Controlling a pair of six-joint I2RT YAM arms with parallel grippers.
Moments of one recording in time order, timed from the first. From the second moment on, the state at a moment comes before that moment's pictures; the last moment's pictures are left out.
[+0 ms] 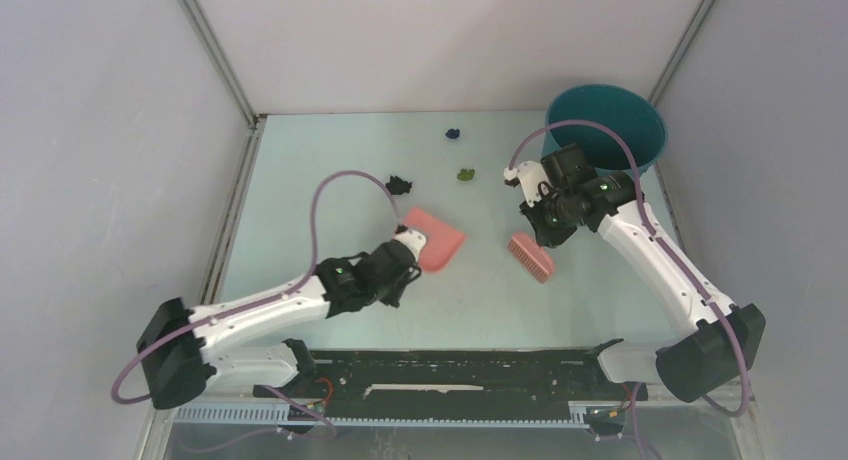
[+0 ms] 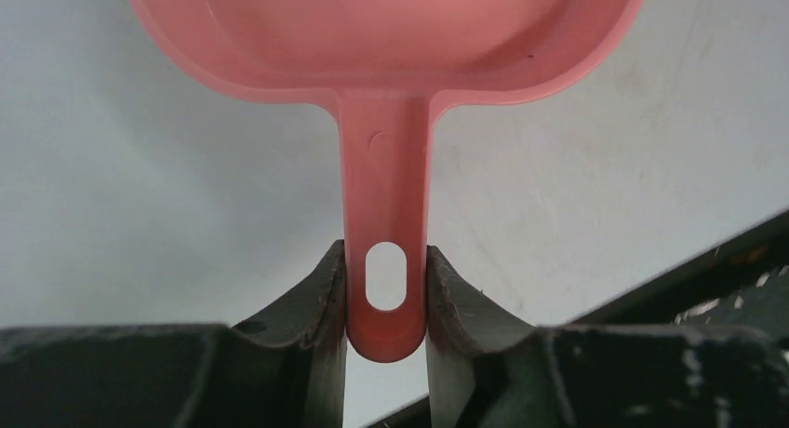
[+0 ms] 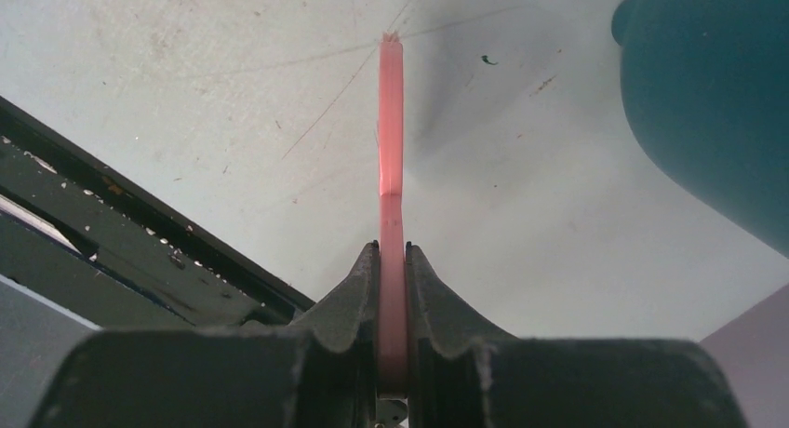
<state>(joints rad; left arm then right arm) -0.97 1.10 0.78 -0.56 -0.34 -0.28 0.42 1.31 1.30 -1.11 -0.11 -0.30</state>
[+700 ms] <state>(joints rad) -1.12 1.26 0.52 -0.25 -0.23 -0.41 0.34 1.27 1.30 -1.11 -0.13 -0.30</state>
